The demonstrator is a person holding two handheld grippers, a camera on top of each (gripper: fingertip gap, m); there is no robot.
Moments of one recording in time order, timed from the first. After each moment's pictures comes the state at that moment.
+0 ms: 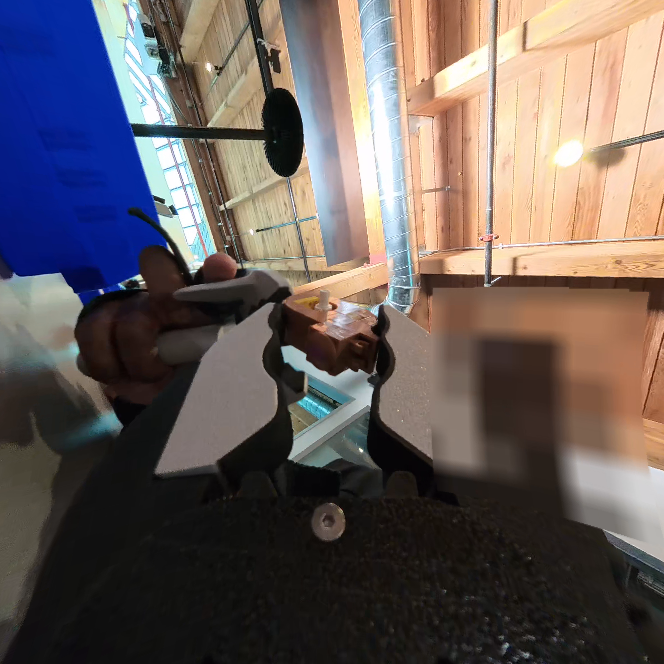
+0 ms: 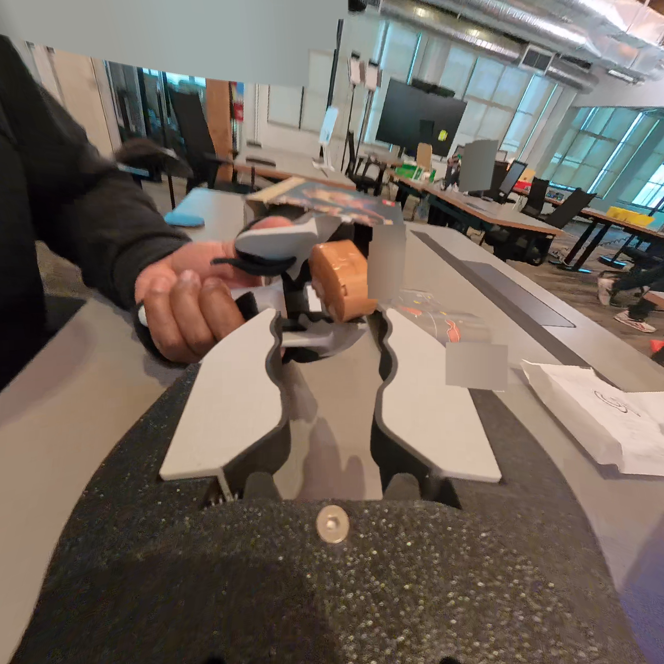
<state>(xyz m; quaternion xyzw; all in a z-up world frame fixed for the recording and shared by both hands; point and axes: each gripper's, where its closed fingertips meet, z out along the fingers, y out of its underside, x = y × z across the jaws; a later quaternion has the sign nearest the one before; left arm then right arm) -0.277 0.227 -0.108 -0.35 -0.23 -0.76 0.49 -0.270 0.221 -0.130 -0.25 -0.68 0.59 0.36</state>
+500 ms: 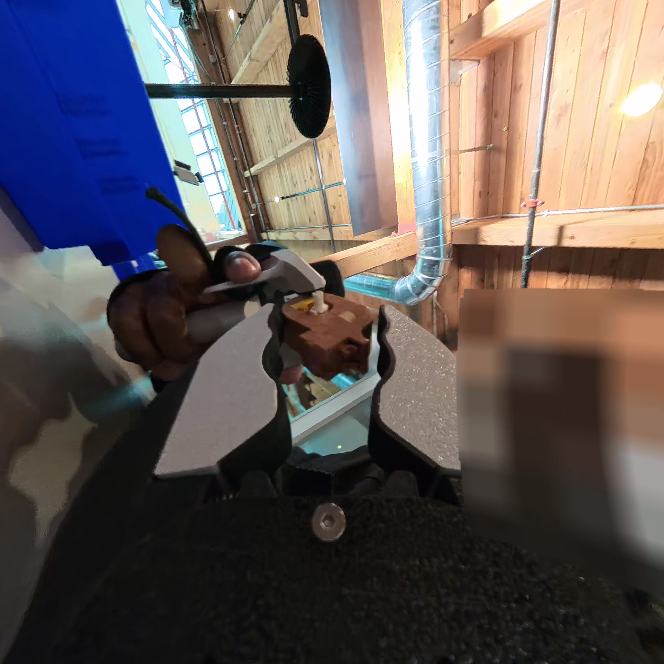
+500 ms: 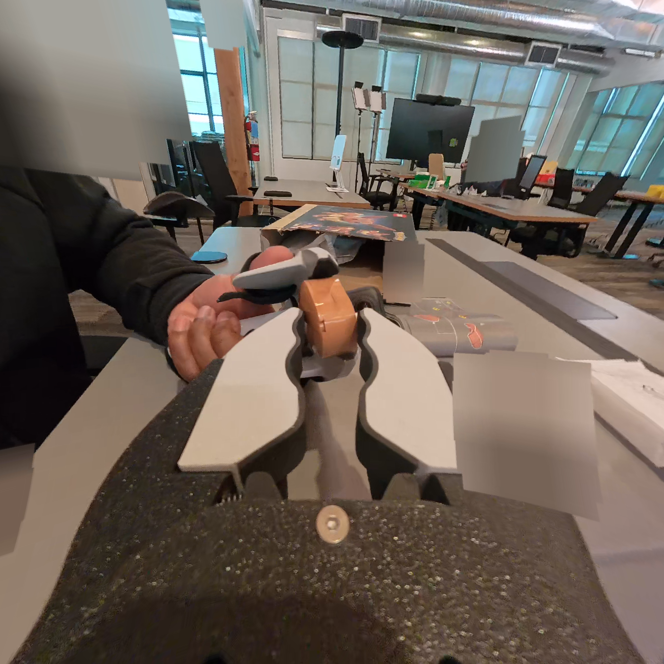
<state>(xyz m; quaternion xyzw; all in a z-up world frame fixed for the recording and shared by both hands) -0.261 0.228 -0.115 -0.41 -0.21 -0.75 0.47 -0.267 0.220 -0.121 -0.28 -0.65 0.64 0.31</state>
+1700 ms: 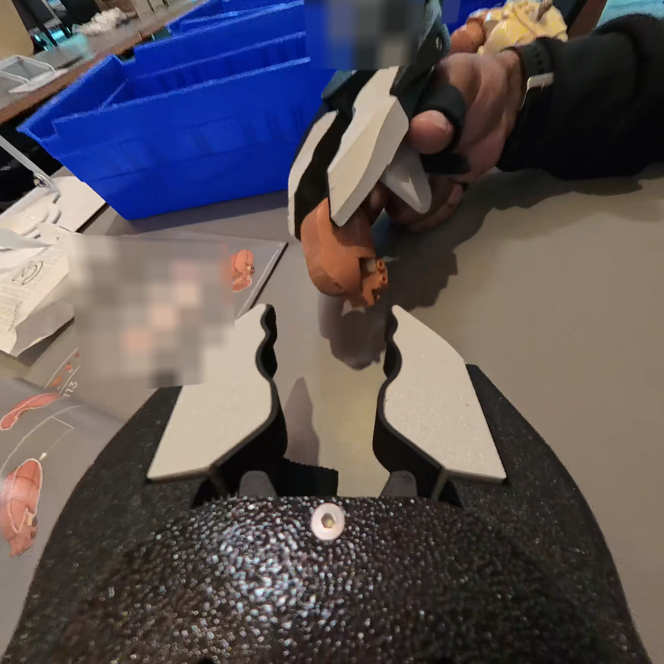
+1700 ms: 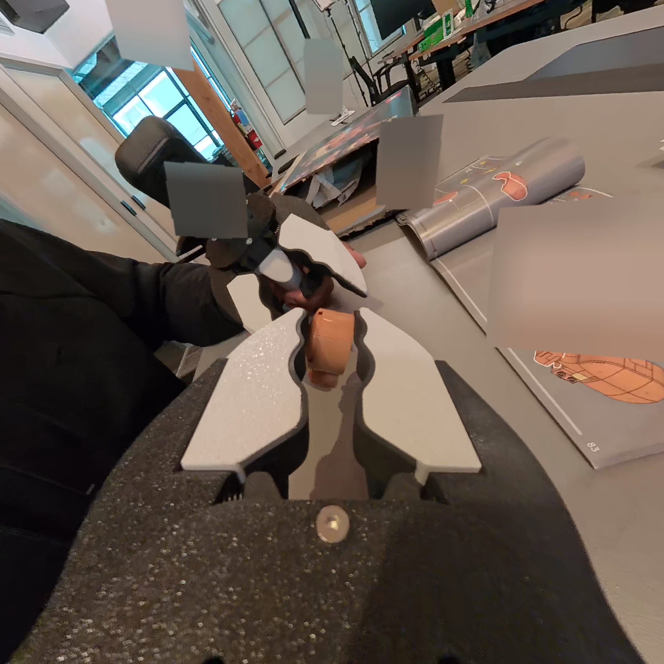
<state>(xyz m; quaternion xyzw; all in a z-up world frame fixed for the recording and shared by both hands) -0.283 0.219 -0.198 -0.81 0.23 -0.05 0.54 -0.280 0.237 -0.165 -0.46 -0.60 0.65 0.09</state>
